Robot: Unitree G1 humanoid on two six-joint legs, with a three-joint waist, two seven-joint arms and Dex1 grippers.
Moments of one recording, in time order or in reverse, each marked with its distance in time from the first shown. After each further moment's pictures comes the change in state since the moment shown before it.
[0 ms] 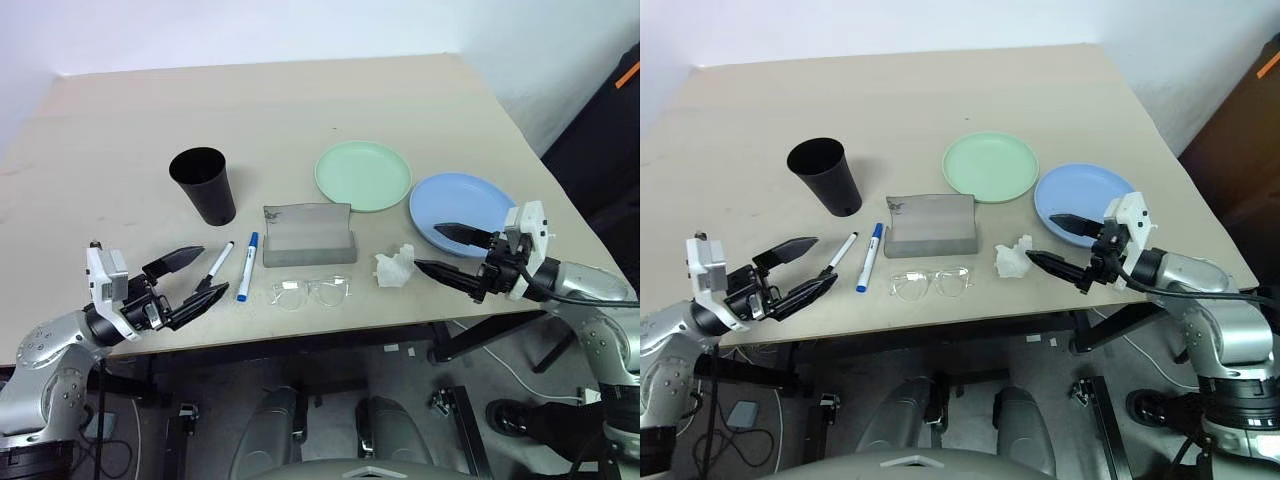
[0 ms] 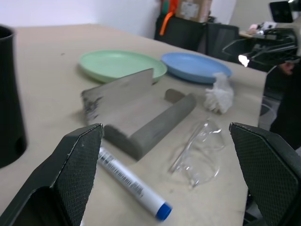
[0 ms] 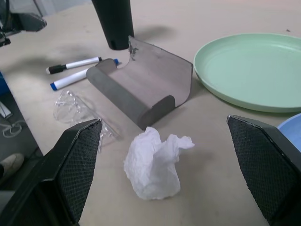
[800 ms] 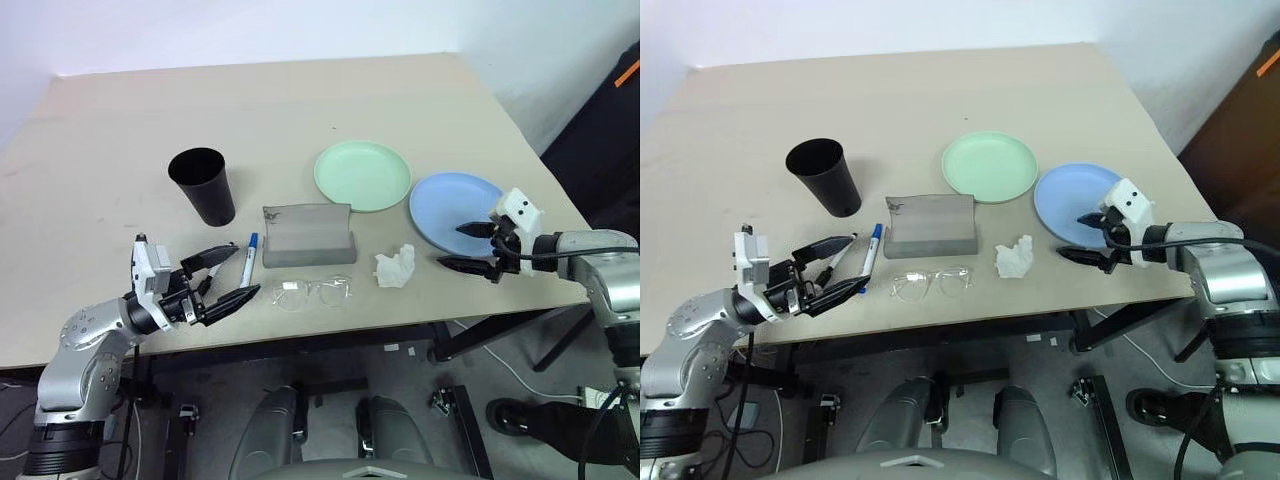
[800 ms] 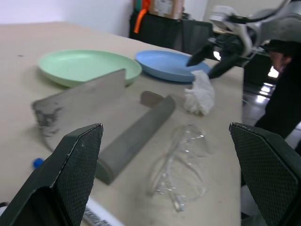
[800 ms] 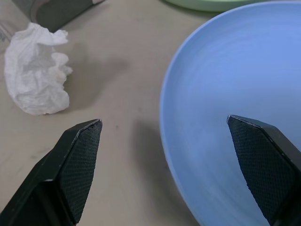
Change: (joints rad) left arm -0.093 -0.032 -0.132 0.033 0.065 -0.016 -0.017; right arm -0.326 -0.141 0.251 0.438 -0.330 0.012 0.131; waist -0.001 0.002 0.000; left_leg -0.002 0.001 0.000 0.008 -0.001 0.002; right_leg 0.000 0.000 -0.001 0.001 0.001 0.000
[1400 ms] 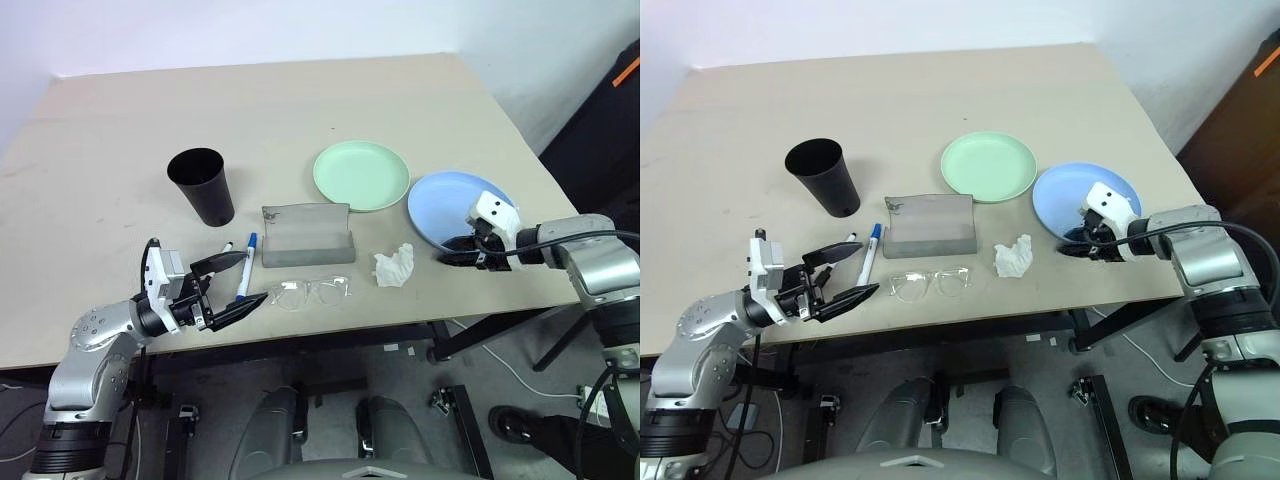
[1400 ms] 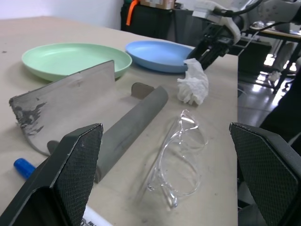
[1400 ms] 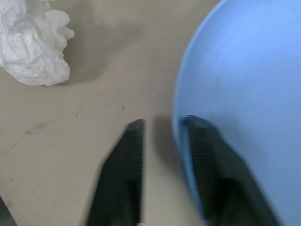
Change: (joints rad) left arm 0.000 -0.013 -0.030 0.017 0.051 -0.058 0.004; right arm -0.095 0.002 0.113 0.046 -0.136 0.008 0.065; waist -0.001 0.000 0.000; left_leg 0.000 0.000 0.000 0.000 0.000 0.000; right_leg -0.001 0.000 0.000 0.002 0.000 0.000
